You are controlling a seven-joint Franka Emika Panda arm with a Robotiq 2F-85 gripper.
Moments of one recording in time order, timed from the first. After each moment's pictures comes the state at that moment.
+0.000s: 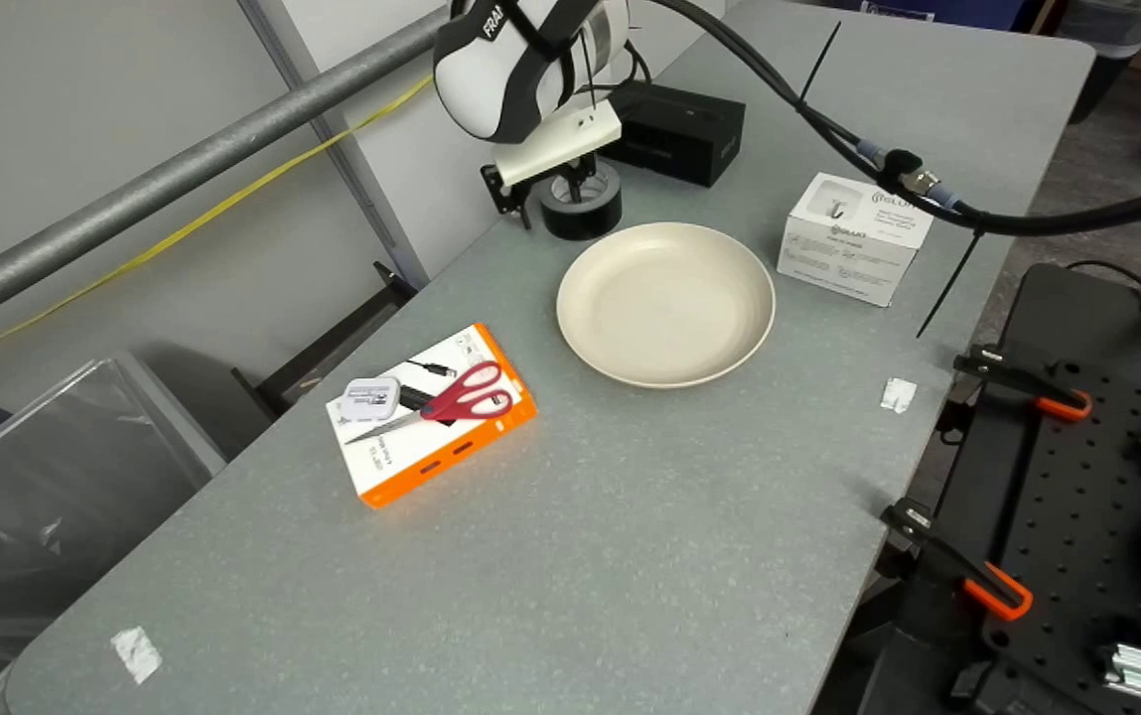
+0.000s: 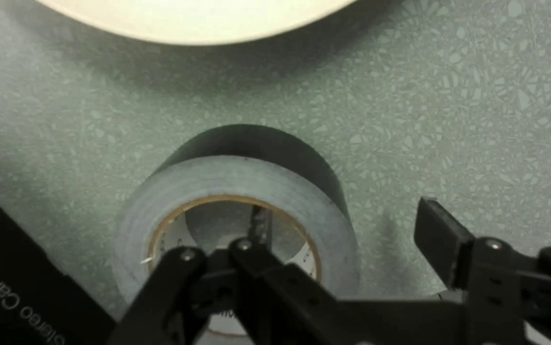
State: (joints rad) arm -0.01 0.91 -0.12 -1.42 0.01 2.38 0.46
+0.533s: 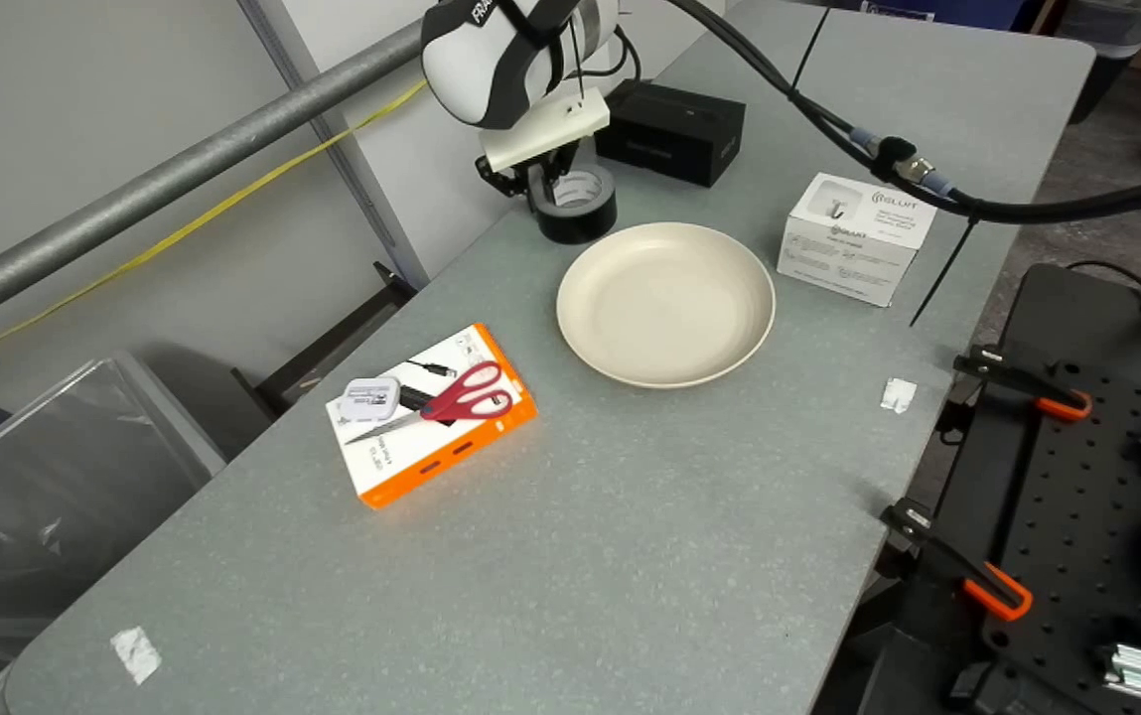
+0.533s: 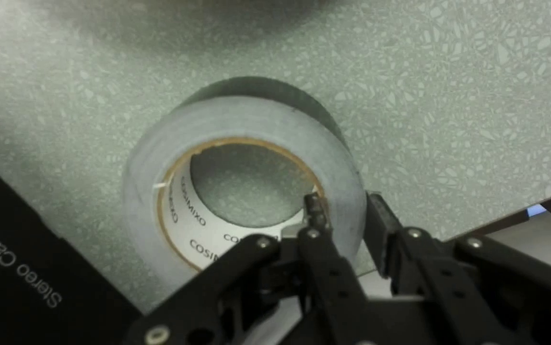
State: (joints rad) arm 0.00 0.92 -0.13 -1.36 0.01 2.37 0.47
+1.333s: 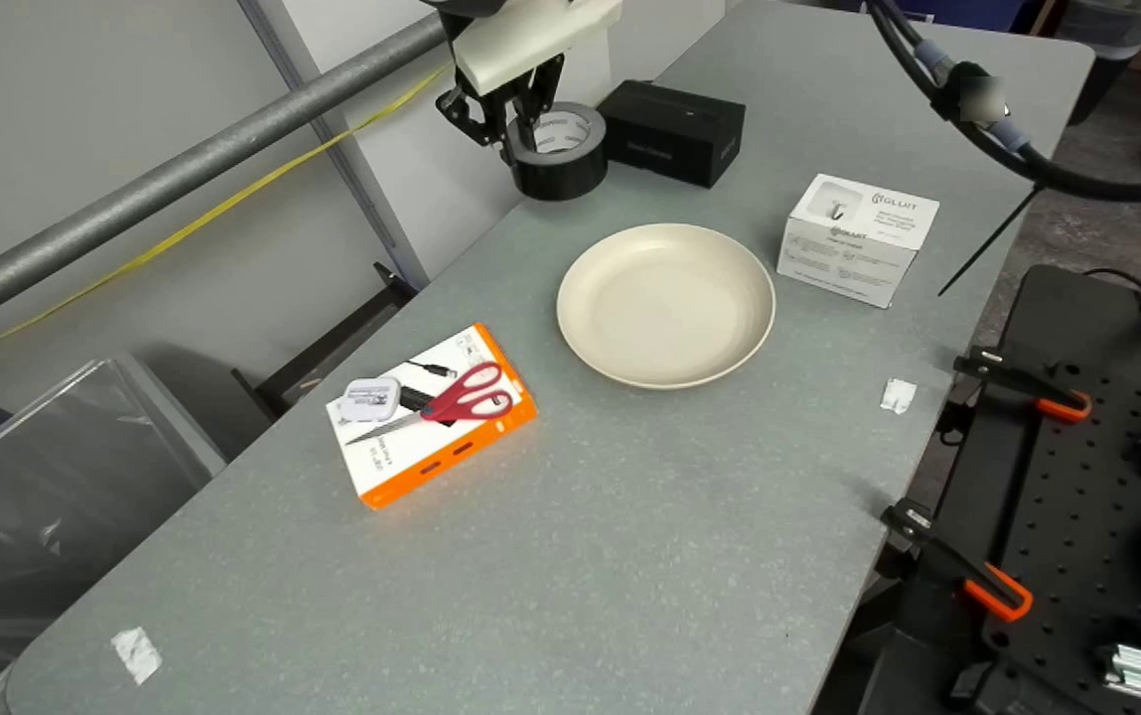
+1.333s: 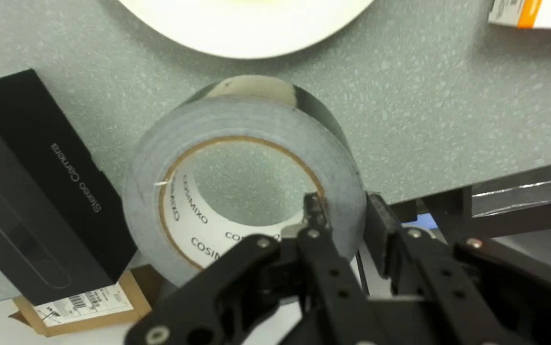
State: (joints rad) arm 0.08 0.53 -0.12 -1.70 -0.07 2.37 0.37
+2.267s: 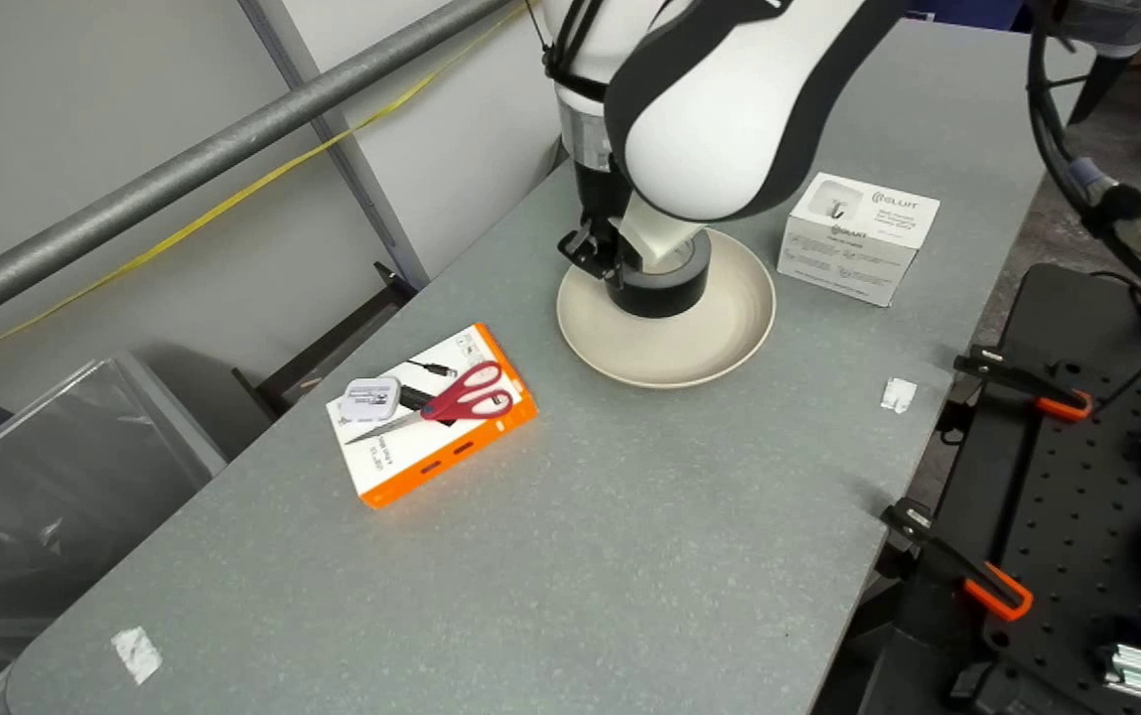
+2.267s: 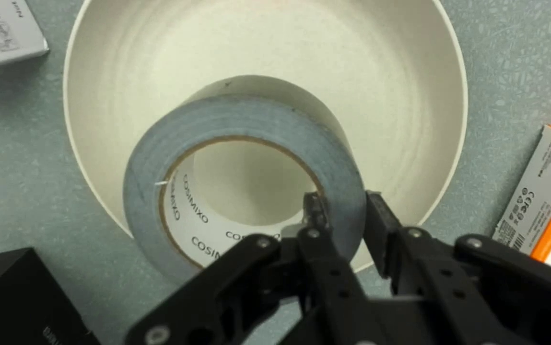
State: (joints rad) arm 0.13 0.29 -0.11 -2.34 -0.17 2.75 0.43
